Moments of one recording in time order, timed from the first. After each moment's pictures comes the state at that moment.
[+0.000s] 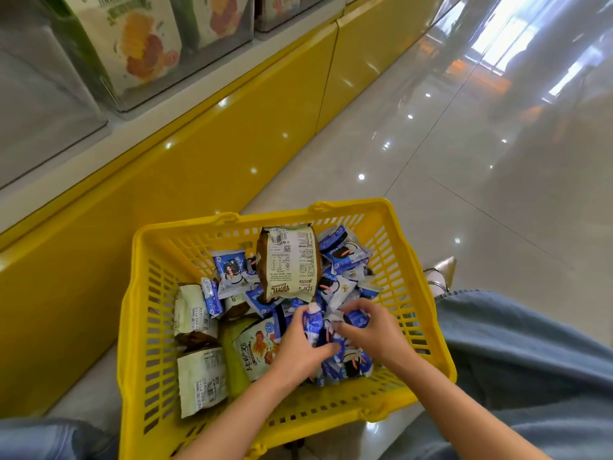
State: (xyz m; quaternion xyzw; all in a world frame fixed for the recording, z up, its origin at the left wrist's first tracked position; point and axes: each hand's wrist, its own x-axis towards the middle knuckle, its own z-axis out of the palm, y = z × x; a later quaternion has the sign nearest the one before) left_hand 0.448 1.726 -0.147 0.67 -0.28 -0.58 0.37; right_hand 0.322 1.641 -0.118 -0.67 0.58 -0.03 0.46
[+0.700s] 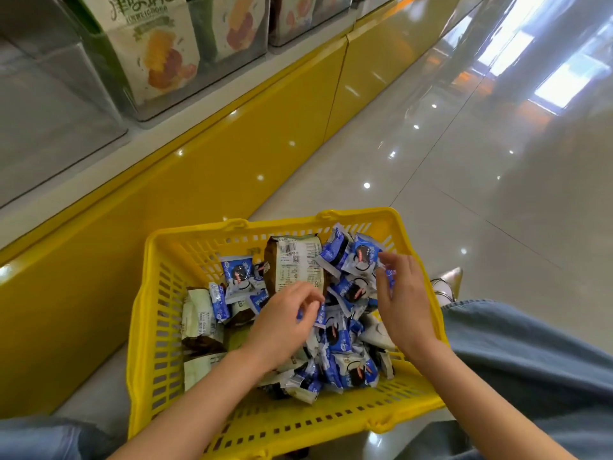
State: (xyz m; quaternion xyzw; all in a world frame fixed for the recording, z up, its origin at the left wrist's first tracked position) left_hand 0.499 1.709 -0.112 0.68 -0.56 -0.35 0.32; right_hand 0.332 1.608 -0.089 -0.78 0.52 -0.24 0.24
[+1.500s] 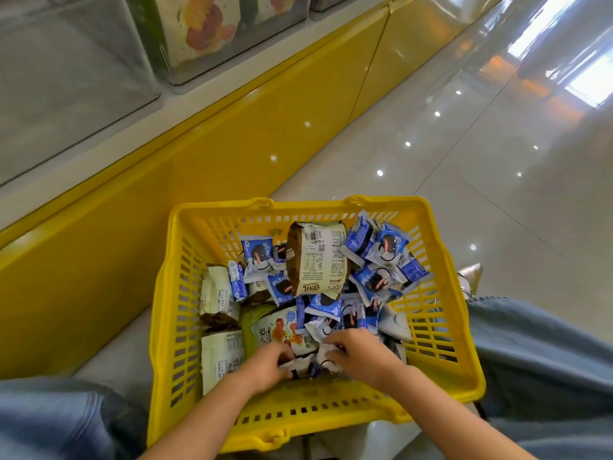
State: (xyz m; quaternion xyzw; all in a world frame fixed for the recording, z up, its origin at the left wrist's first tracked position) left_hand 0.508 1.785 -0.222 0.70 -0.43 -0.56 0.06; right_hand 0.354 1.669 -0.140 -0.82 0.36 0.25 0.37
